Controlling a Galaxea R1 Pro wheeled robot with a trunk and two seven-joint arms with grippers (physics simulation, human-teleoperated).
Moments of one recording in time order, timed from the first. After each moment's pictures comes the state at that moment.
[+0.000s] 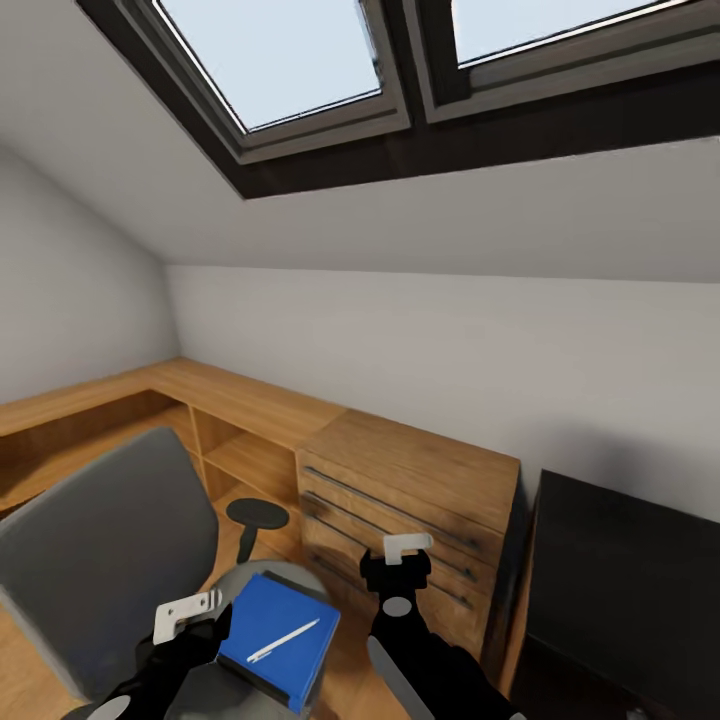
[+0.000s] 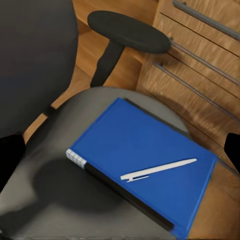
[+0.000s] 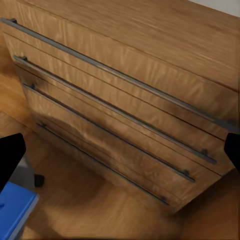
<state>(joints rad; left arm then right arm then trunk) 0.09 0.02 -0.01 -1.62 0.25 0.47 0.23 -0.45 0.15 0.68 -0.95 -0.37 0.25 -0.70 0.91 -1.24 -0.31</state>
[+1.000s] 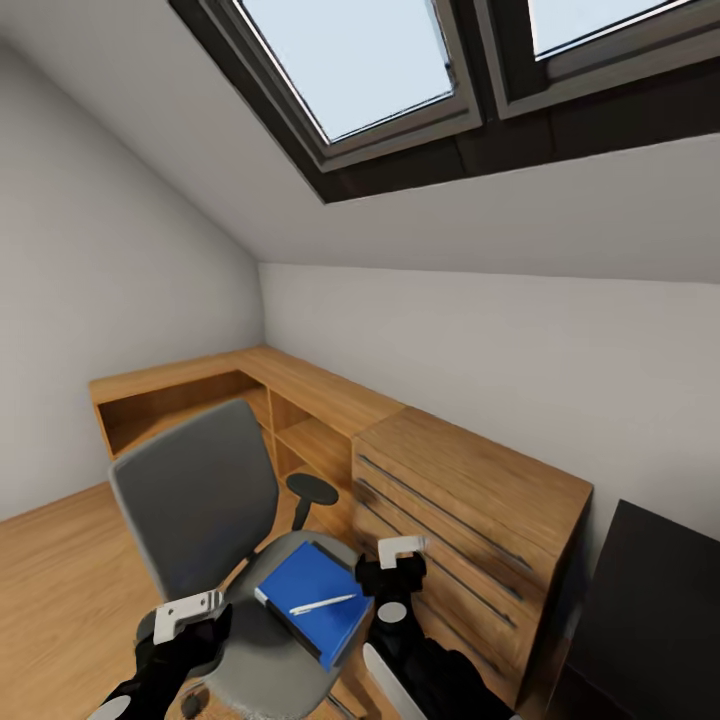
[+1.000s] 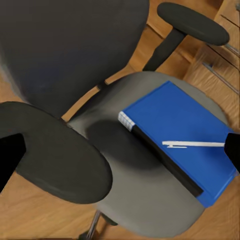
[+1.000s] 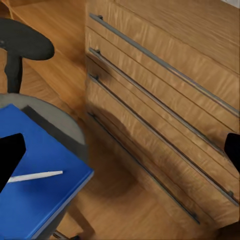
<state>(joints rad) 0.09 0.02 -0.01 -1.62 0.25 0.47 0.23 -0.45 0.15 0.72 -0.94 -0.37 0.25 -0.70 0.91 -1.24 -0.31</state>
